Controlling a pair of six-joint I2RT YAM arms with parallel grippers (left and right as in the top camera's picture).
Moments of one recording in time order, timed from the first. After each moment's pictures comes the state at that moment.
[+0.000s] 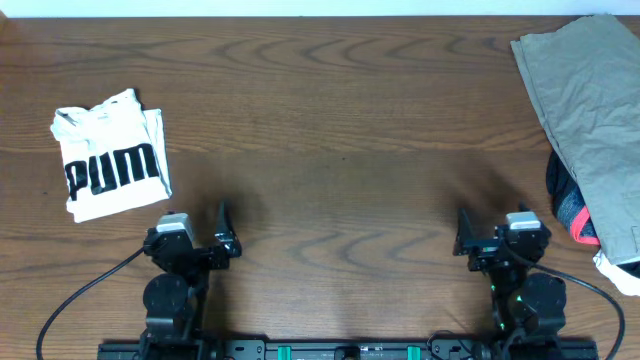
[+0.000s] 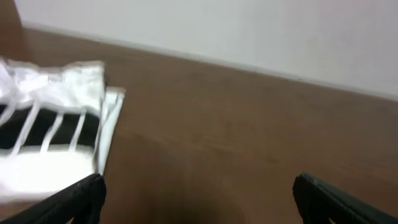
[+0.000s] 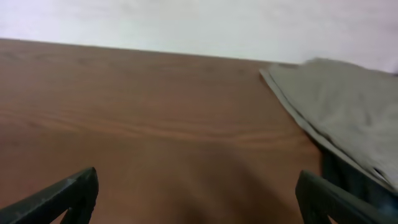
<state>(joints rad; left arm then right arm) -0.07 0.03 0.11 -0.32 -0.08 -0.22 0.10 0.04 0.12 -0.29 0.08 -0.01</state>
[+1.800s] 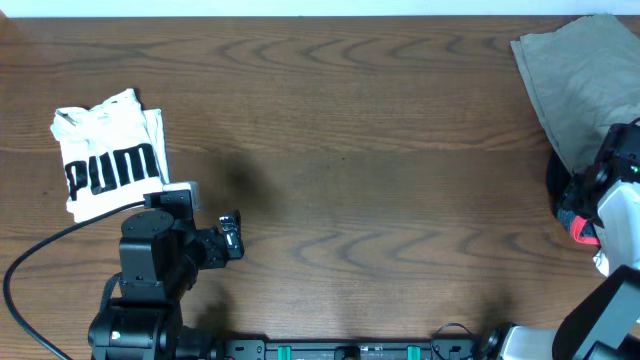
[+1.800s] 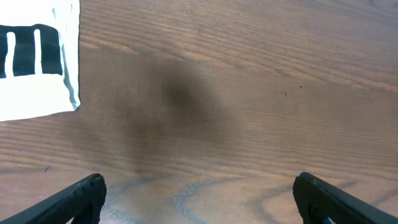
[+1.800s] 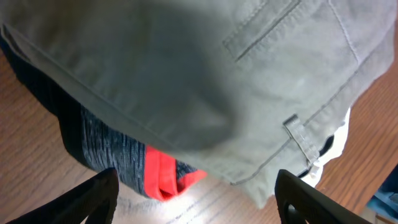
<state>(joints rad) -0.07 0.60 0.70 -0.84 0.10 -0.22 -0.47 1.54 0.99 -0.70 0.42 0.12</state>
